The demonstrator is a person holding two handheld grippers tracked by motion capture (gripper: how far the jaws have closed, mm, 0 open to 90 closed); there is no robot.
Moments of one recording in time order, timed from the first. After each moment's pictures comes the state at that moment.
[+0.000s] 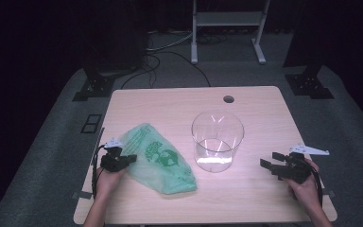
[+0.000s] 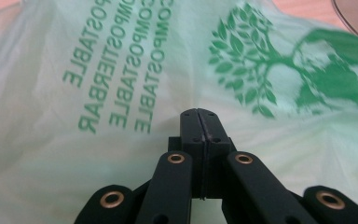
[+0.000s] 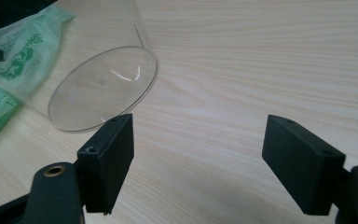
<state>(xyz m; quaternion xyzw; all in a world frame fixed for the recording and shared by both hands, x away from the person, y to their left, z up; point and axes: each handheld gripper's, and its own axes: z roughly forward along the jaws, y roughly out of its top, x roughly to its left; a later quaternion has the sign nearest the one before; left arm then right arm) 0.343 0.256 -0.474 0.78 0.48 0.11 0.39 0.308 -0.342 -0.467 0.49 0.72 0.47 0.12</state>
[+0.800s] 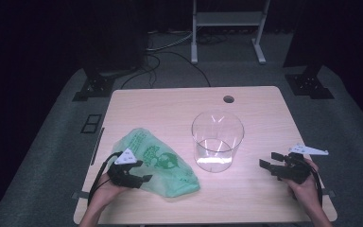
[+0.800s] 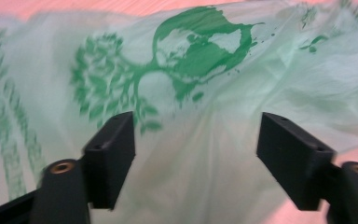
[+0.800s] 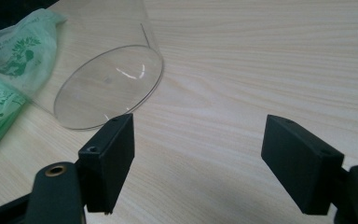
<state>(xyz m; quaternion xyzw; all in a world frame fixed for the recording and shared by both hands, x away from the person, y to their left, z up) 0.319 0.209 -0.453 0.88 0.26 0.11 0.37 0.308 -0.340 -0.465 0.49 0.72 0.48 0.12</state>
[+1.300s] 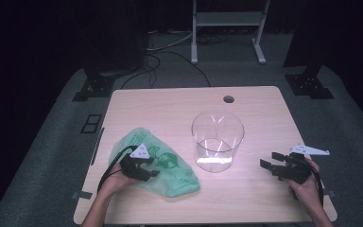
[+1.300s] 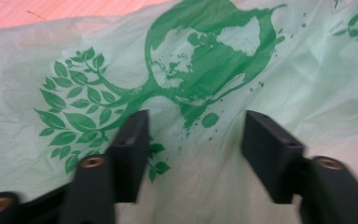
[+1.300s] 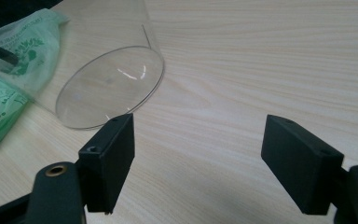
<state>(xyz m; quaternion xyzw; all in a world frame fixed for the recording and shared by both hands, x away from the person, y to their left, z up) 0.349 0.192 -0.469 0.91 0.22 0.09 0.35 0.307 -0.342 -0.464 0.48 0.72 0.48 0.12</state>
